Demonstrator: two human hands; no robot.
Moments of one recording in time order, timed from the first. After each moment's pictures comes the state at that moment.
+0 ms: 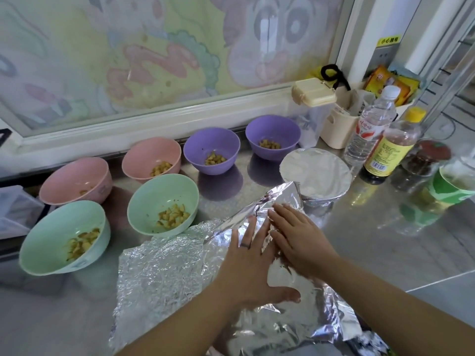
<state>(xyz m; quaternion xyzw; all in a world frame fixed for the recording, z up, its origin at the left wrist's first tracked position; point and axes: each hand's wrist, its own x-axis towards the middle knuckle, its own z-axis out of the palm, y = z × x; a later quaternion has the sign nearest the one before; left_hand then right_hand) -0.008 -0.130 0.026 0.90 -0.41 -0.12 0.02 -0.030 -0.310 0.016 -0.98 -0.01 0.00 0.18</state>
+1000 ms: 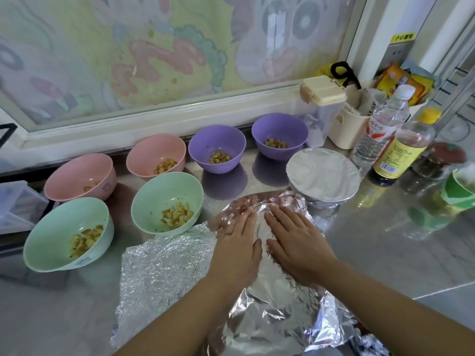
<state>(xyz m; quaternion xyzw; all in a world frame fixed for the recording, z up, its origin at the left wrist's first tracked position) 0.023 -0.118 0.012 0.94 -0.29 -0.08 0.14 -0.026 -0.298 0.006 -1.00 -0.07 -0.04 0.05</state>
